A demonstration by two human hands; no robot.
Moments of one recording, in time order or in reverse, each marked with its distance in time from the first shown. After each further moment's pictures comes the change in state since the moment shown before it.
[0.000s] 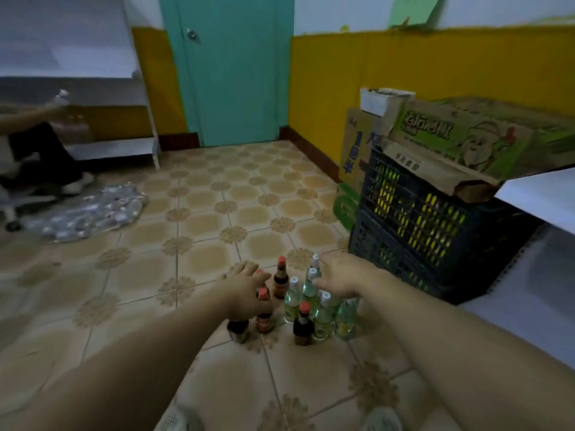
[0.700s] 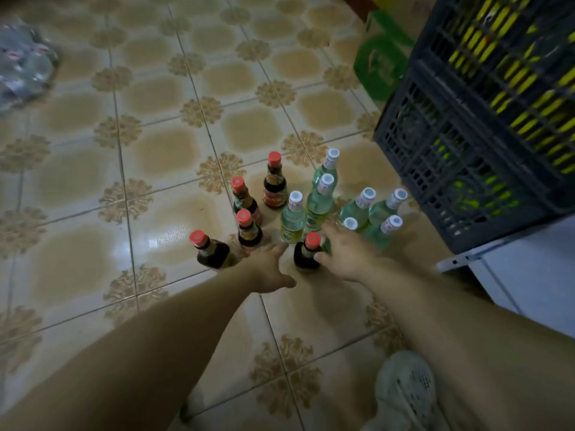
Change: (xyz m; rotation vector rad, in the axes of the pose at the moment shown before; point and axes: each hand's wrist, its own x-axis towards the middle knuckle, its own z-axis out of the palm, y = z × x) left_hand 0.265 -0.032 0.227 -0.323 -0.380 -0.010; right_hand 0.225 0.050 0.217 0.268 -0.166 0.022
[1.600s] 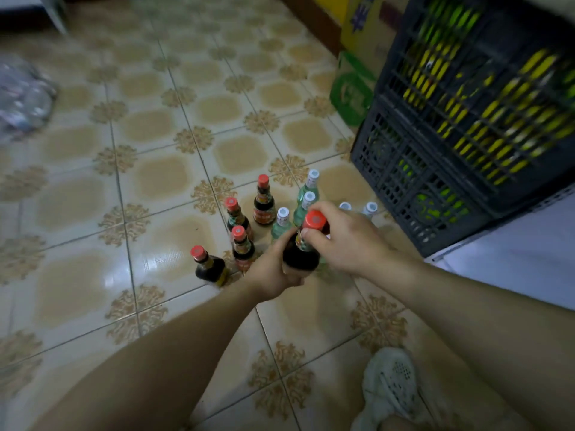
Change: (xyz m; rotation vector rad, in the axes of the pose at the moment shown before) left_hand -0.052 0.041 -0.010 -0.532 0.254 0.323; right_hand -0.098 -0.046 -0.081 0.214 0.346 -0.111
